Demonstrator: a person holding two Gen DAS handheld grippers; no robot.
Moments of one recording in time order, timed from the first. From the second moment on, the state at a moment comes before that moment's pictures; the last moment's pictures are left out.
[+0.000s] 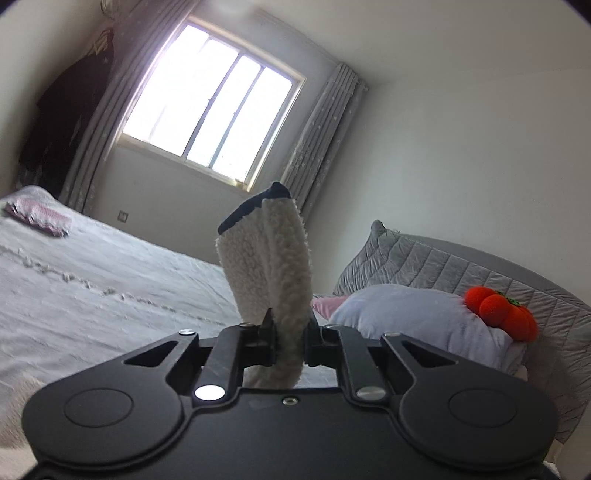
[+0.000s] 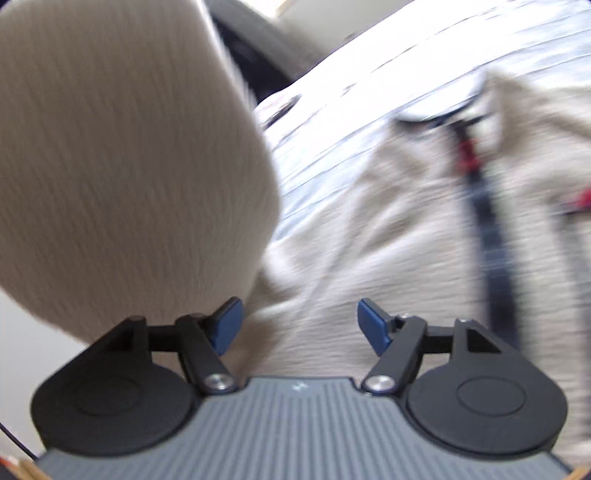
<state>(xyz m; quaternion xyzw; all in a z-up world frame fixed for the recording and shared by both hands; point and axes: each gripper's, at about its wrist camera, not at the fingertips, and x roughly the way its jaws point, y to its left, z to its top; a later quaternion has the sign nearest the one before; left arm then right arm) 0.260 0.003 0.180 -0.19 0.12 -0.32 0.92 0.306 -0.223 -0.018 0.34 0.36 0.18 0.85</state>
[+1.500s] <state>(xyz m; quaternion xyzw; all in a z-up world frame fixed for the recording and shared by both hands) 0.372 0.157 -0.011 -0.24 0.29 -0.13 0.91 0.198 -0.355 0.025 0.17 0.25 0.03 0.95</state>
